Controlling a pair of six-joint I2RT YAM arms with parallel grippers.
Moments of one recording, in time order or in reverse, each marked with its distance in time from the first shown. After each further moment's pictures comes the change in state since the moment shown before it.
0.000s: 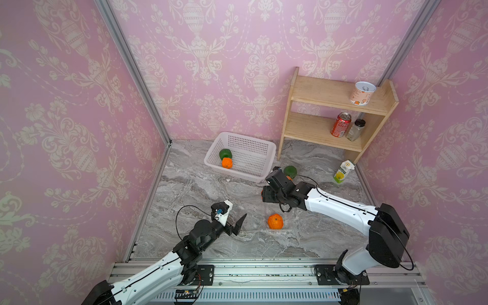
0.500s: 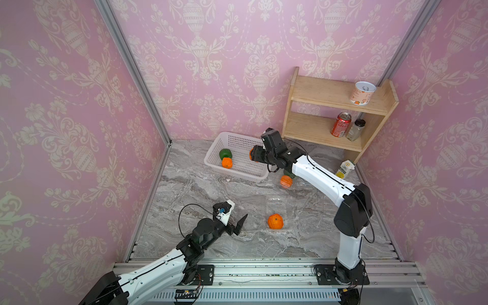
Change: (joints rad) left arm 0.008 0.111 -0.005 0.072 0.017 -0.002; right arm -0.186 0.462 0.745 -0.039 -0.115 -0.091
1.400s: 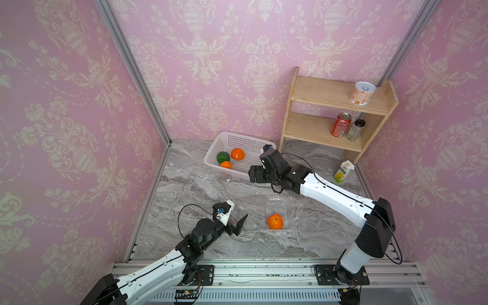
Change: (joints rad) left arm 0.006 -0.034 0.001 -0.012 0.013 -0.011; right arm 0.178 -0.418 -0.503 -0.007 0.158 -0.035
